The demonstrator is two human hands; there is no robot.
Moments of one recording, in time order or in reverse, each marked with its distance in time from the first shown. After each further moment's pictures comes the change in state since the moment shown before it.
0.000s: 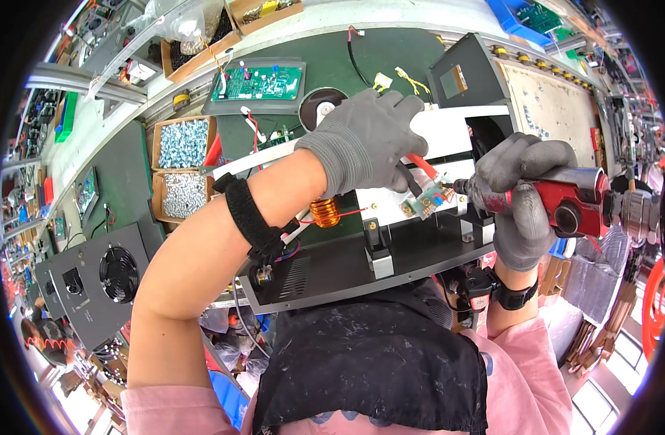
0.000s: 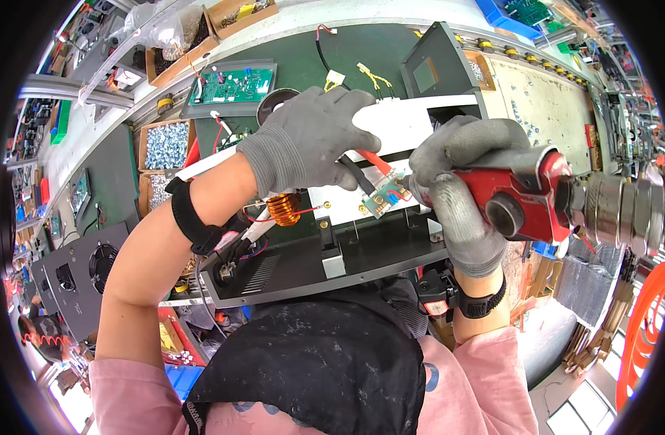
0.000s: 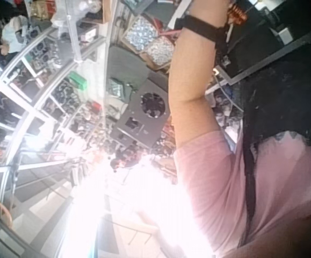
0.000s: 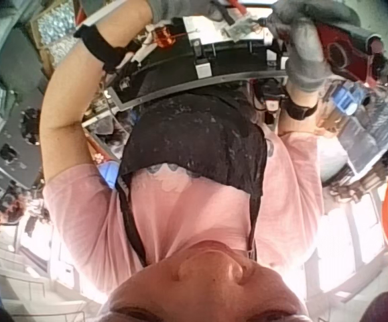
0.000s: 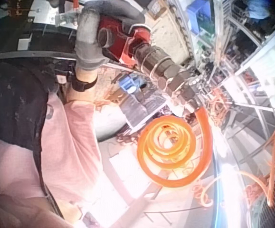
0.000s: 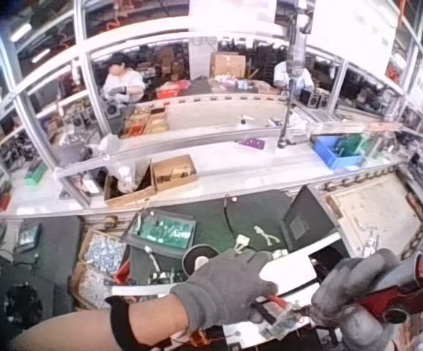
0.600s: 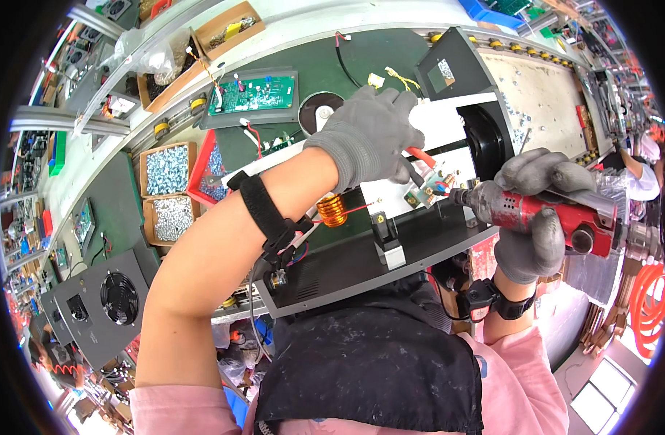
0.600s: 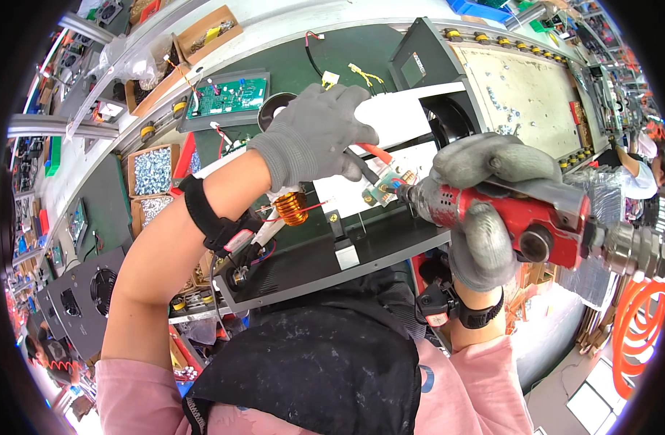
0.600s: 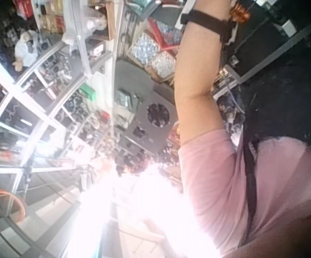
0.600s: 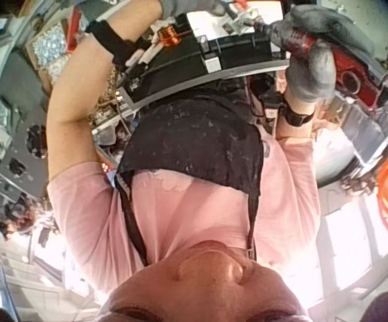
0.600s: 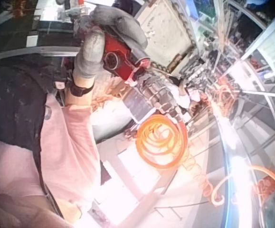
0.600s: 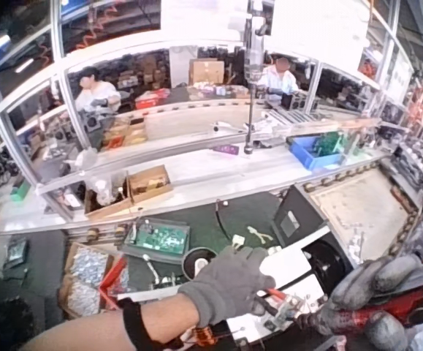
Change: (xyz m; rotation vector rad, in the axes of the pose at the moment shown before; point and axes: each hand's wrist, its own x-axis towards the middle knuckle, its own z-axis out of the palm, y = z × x) left_hand 0.058 0.021 0.008 0.118 -0.133 0.014; right_hand -0.014 -0.016 -0.051 -0.042 0.077 -0.259
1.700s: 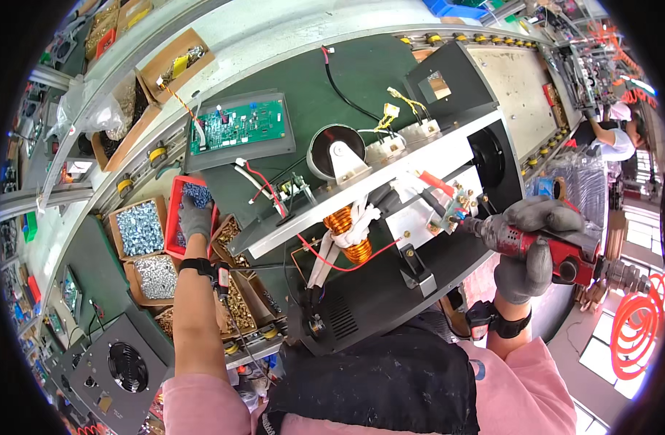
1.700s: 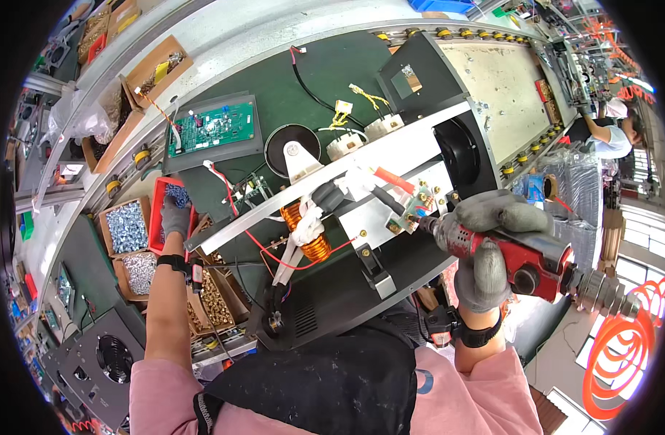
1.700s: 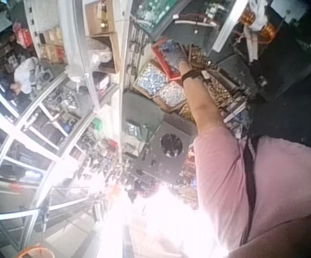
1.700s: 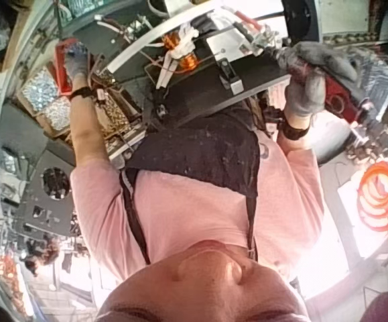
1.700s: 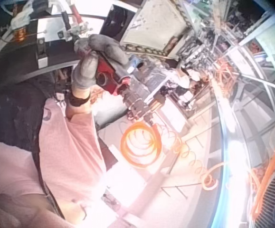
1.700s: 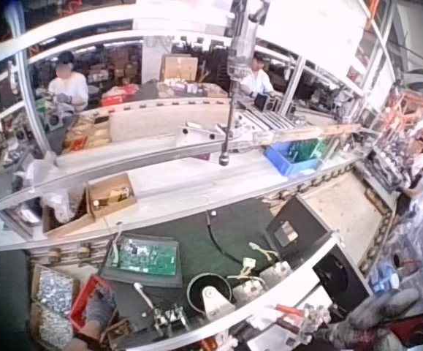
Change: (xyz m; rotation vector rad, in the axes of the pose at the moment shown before) left_hand -0.162 -0.212 0.219 -0.310 0.057 -1.502; right_hand 0.000 0.012 -0.009 -0.290 0.256 0.106
